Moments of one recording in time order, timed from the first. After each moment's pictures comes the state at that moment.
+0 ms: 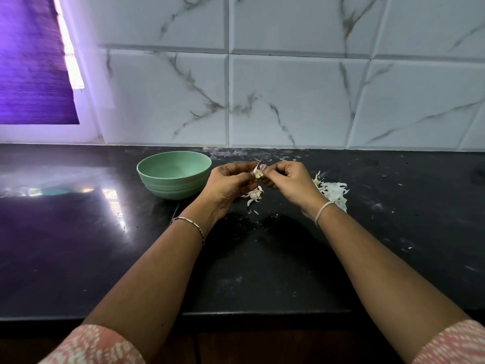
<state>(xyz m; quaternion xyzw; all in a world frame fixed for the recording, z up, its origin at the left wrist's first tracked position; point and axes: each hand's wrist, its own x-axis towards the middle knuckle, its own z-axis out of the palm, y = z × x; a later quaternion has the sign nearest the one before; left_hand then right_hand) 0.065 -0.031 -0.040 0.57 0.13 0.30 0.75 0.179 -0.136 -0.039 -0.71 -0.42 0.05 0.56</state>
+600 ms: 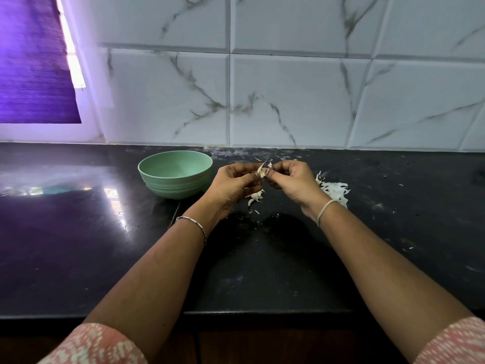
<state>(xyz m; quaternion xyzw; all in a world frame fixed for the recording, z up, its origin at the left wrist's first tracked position) 0.067 -0.034 -0.042 0.63 0.12 0.29 0.71 0.174 -0.138 -0.036 -0.68 -0.39 0.09 0.61</state>
